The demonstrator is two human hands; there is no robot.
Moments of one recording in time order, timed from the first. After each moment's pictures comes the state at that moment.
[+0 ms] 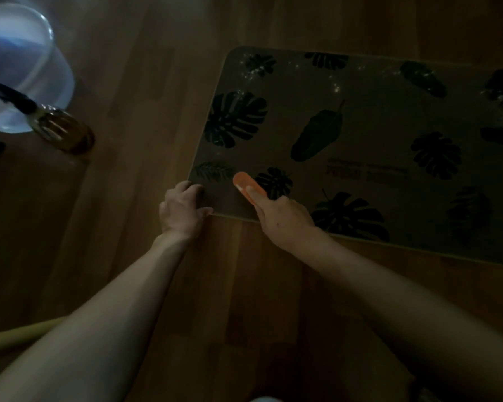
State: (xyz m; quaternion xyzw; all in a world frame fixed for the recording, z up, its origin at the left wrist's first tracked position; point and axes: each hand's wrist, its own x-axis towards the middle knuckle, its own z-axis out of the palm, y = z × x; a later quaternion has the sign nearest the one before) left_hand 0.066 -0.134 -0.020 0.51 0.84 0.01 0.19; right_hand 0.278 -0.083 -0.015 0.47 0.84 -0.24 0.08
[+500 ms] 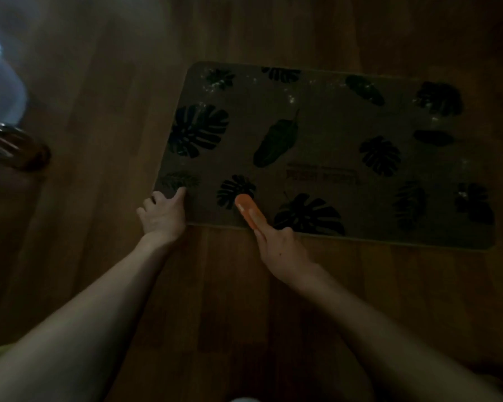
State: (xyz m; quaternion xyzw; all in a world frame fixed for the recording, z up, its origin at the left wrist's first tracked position) left_hand 0.095 -0.114 -0.013 0.54 0.80 -0.14 0.20; right_hand 0.344 -0.129 -0.021 0.57 0.75 -0.34 0.03
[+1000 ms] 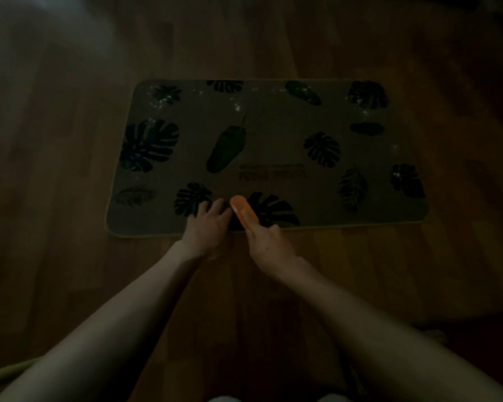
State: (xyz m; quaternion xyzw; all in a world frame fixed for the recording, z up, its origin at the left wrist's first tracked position) left_hand 0.238 -0.105 -0.018 0.74 0.63 -0.14 0.21; right_hand 0.398 -0.131 -0.005 0.62 0.71 -0.34 0.02
